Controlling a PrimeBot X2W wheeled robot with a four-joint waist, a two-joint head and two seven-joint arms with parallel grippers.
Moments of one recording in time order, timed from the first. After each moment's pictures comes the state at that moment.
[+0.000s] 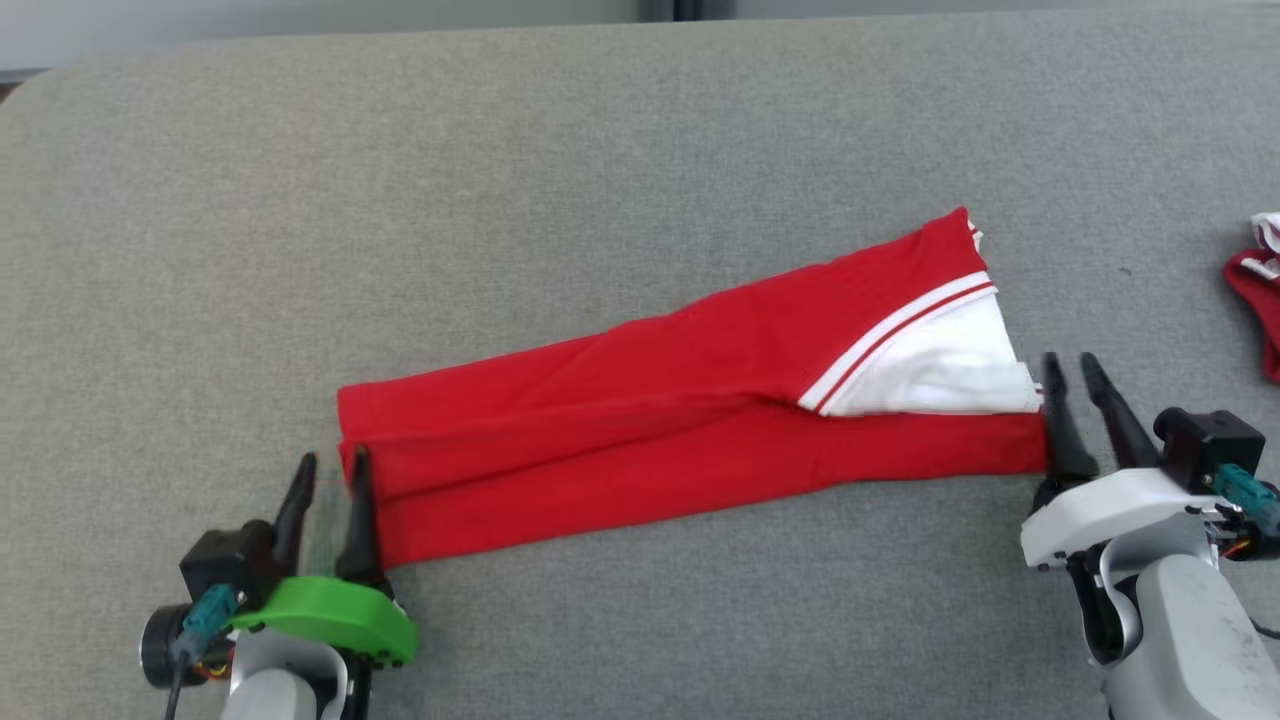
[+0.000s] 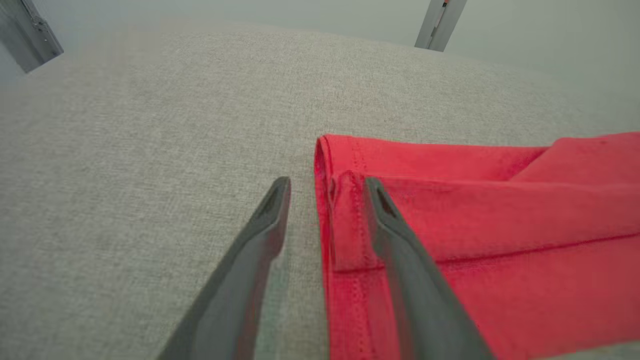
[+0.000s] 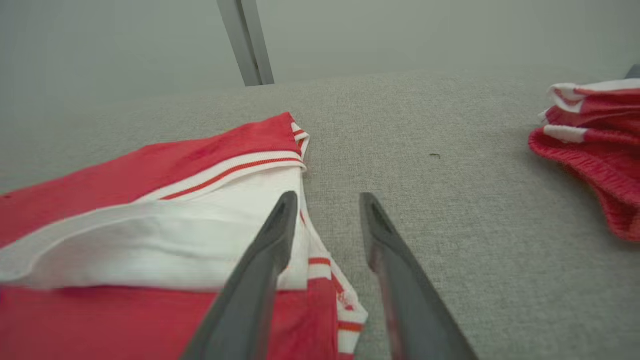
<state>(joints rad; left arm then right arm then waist) -0.18 0.06 -0.03 0.45 -0.27 -0.13 -0.26 -0.31 -0.06 -0.17 0.45 0.13 0.13 -0.26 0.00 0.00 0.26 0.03</state>
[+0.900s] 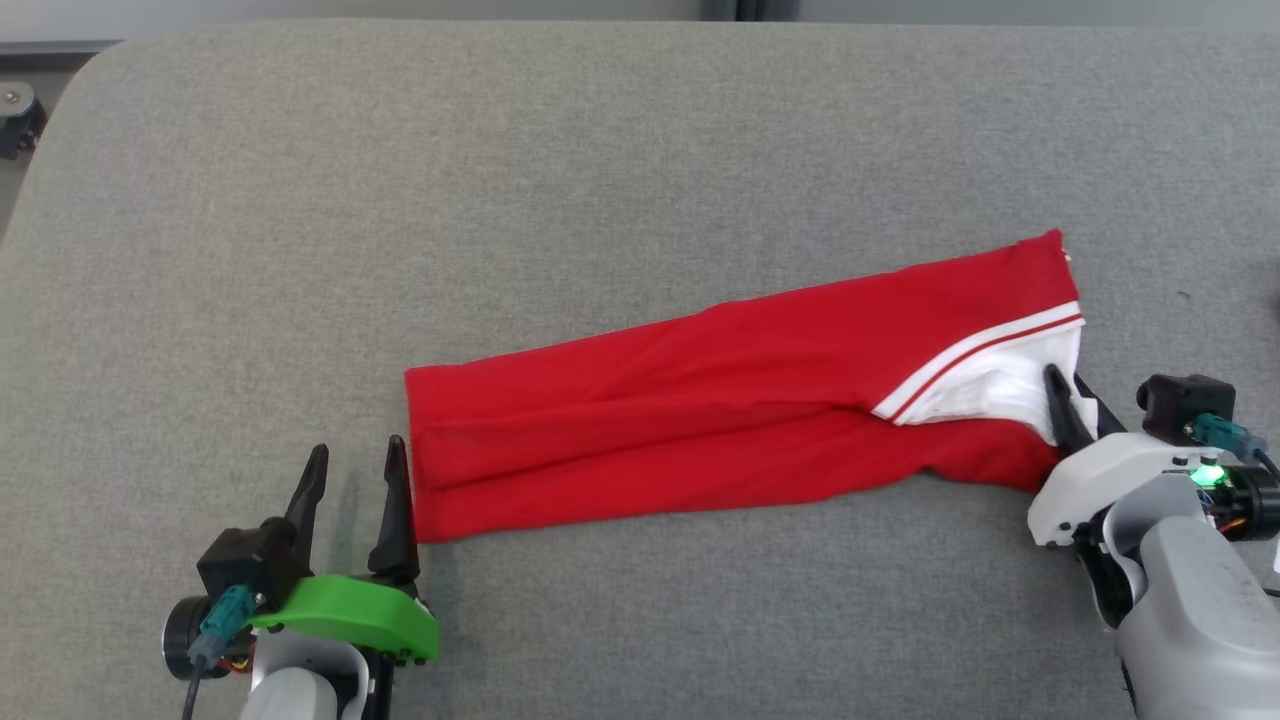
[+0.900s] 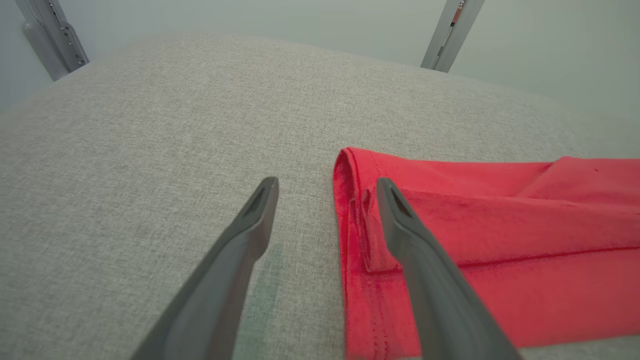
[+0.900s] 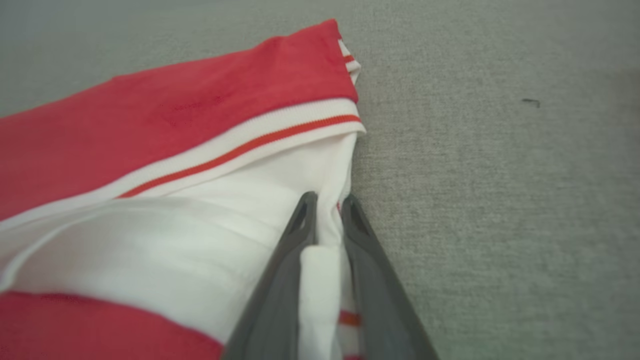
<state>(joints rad) -0.15 0.05 -0.08 0.37 -0.30 -0.11 -0.26 -0.48 -0.13 -0.15 0.81 0.13 0.13 -0.19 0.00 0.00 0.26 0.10</state>
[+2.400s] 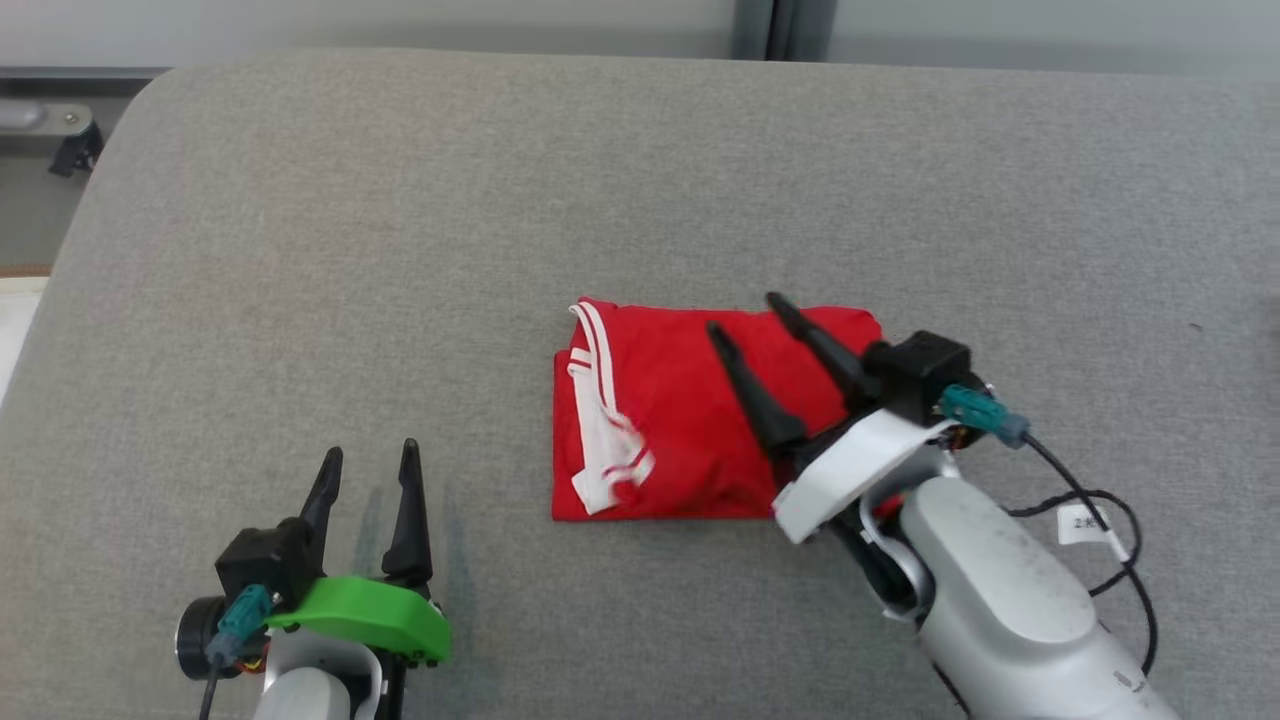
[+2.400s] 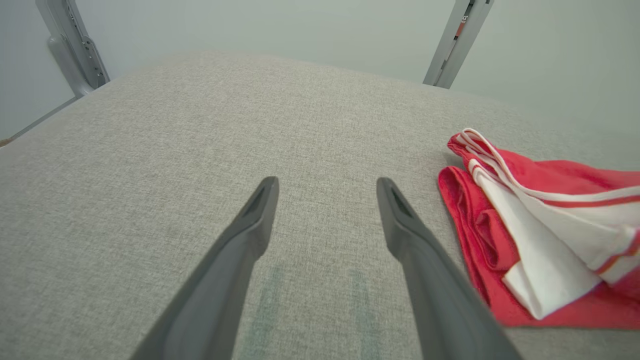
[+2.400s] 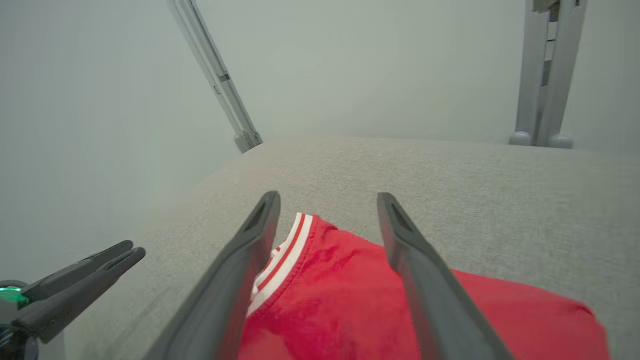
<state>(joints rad) -0.15 0.05 -0.12 0.38 -0.30 -0.09 -0.26 -0.53 -0.05 0.51 0.46 0.47 0.13 -0.26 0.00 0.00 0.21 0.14</state>
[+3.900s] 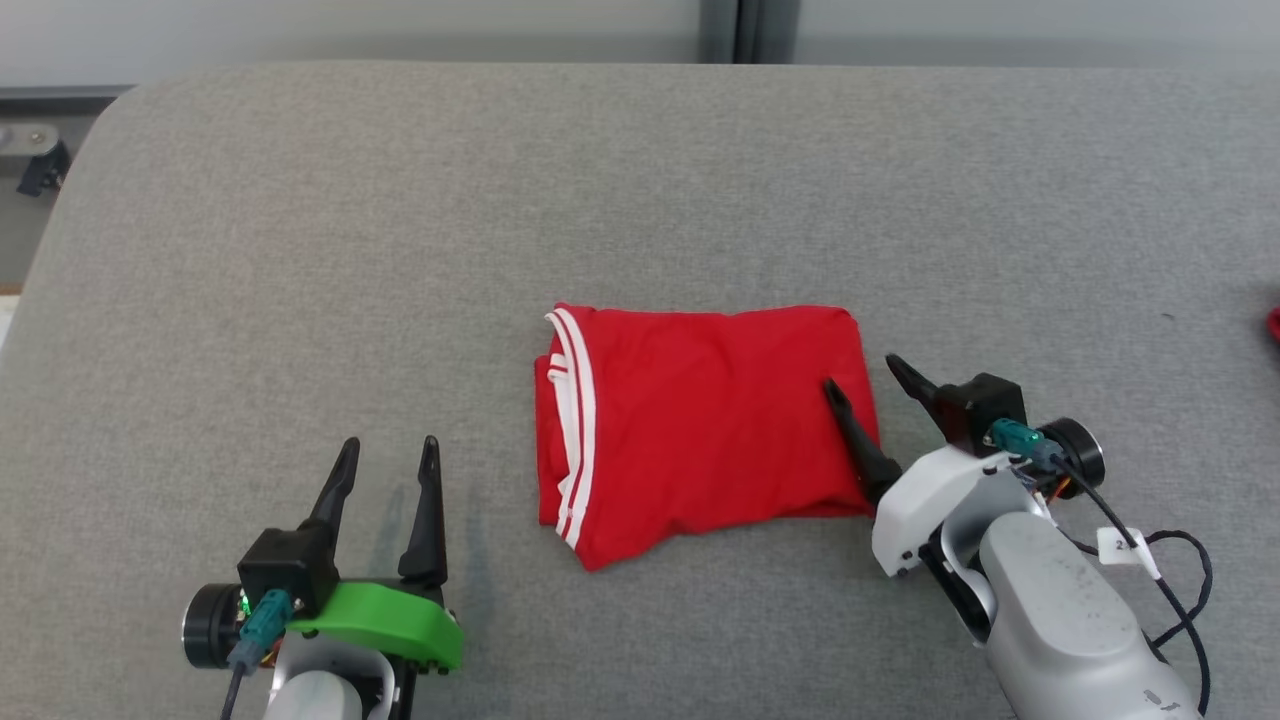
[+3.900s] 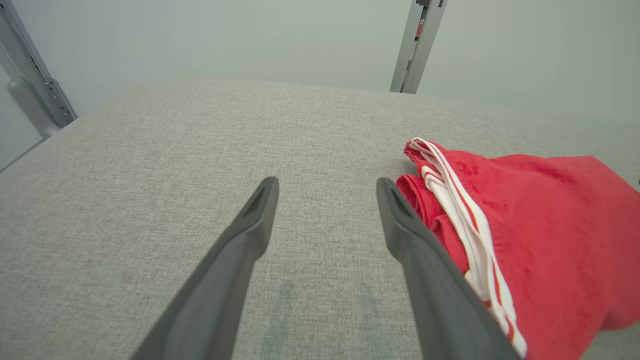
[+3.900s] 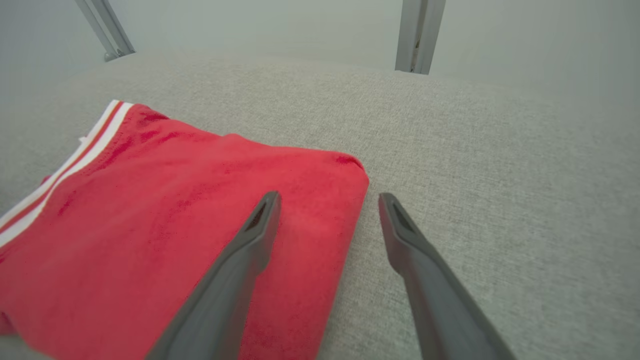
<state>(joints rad) -0.13 0.05 -0.13 0.32 -0.22 -0.10 -0.26 -0.49 -0.05 0.20 0.69 0.12 0.13 -0.26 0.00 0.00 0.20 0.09</state>
